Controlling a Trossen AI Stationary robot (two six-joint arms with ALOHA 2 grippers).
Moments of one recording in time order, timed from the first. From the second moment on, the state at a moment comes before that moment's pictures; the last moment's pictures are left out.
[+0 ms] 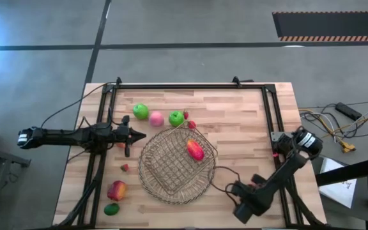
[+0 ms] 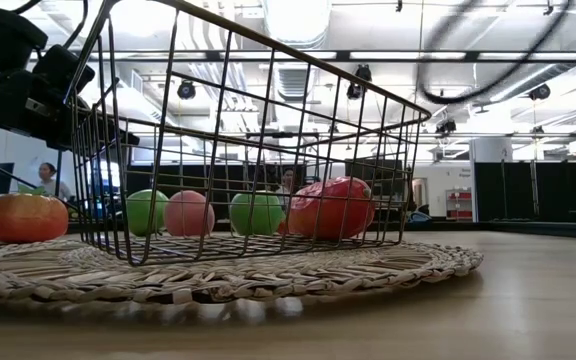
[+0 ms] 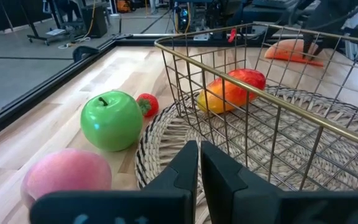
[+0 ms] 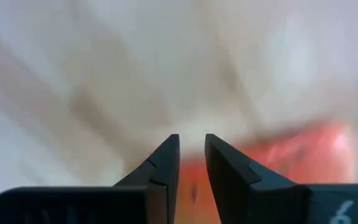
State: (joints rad) left arm 0.05 0.32 0.01 0.04 -0.09 0.01; right arm 0.83 1.90 1.25 -1.04 -0.02 1.41
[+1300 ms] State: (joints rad) left arm 0.05 0.32 0.01 0.04 -0.09 0.01; right arm 0.85 1.30 0.64 -0.68 -0.23 1.92
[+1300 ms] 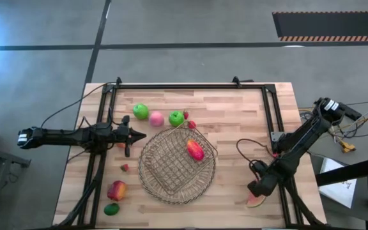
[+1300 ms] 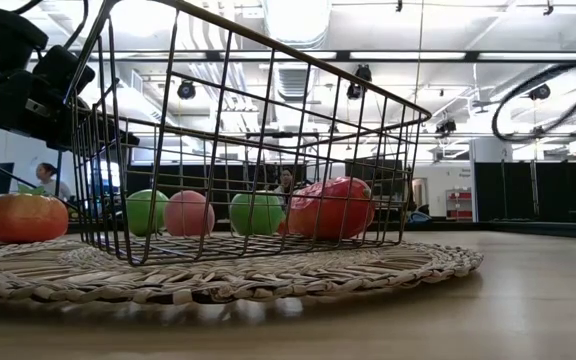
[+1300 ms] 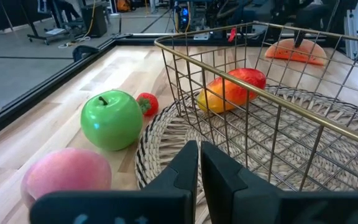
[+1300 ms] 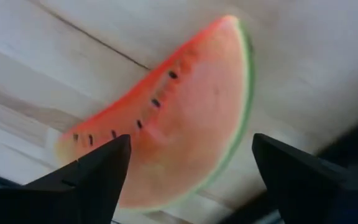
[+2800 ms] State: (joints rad) left arm 0.06 0.32 0.01 0.04 -0.09 0.01; right arm 0.85 1.07 0.48 -0.52 0.48 1.73
